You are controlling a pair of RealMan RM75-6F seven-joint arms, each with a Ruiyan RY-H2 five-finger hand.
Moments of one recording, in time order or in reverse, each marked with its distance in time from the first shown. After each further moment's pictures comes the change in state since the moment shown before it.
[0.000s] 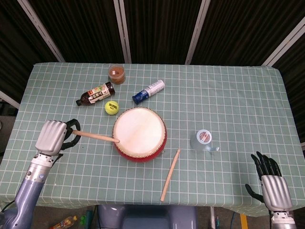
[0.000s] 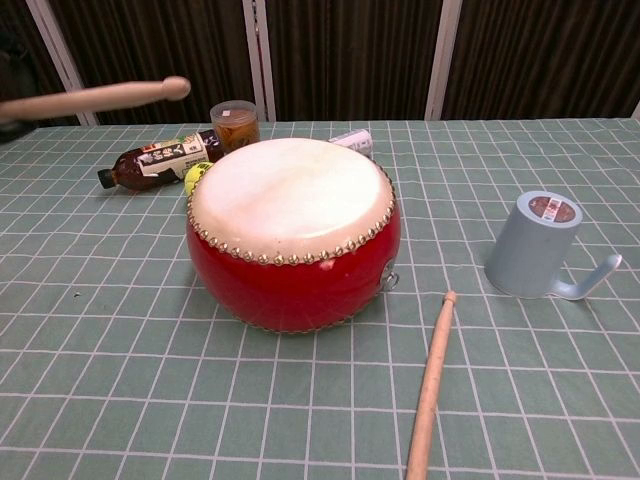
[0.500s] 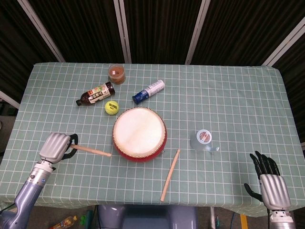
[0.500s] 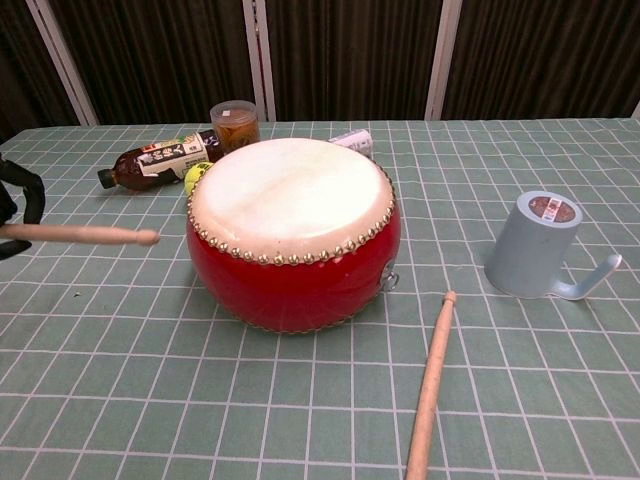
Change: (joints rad) left arm 0.012 -0.074 0.091 0.203 -0.004 -0.166 0.035; right arm 0.006 -0.003 0.007 -0.008 0.012 -0.014 -0.009
